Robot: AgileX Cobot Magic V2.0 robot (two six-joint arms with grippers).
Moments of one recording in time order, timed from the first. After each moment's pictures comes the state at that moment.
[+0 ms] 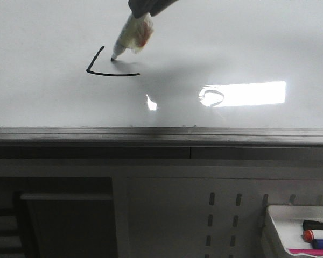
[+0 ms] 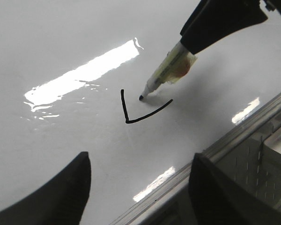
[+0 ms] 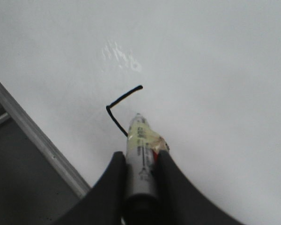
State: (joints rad) left arm -0.50 0.68 -0.31 0.58 -0.14 -0.33; right arm 0.68 1.48 -1.22 -0.02 0.42 -0.09
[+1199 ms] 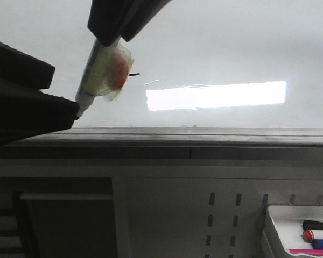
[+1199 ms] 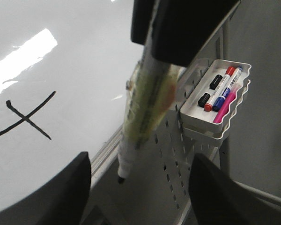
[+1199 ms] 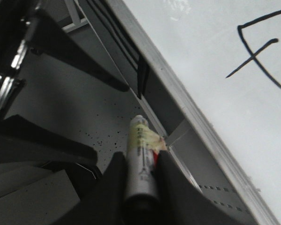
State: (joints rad) left arm -0.64 0.99 -0.31 0.73 -0.38 -0.33; right arm 0.93 1.39 -1.24 -0.02 0.77 -0.09
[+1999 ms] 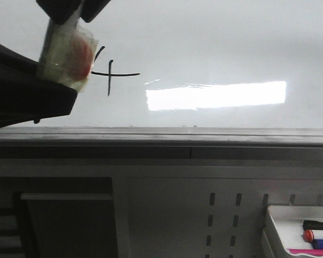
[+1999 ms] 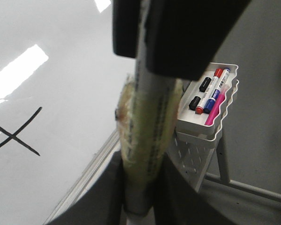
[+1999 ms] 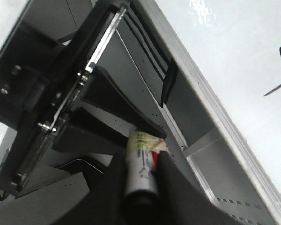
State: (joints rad) left arm -0.64 0.99 -0.31 0.78 -0.41 -0.32; right arm 1.00 1.39 -1.28 0.01 0.79 -0.09
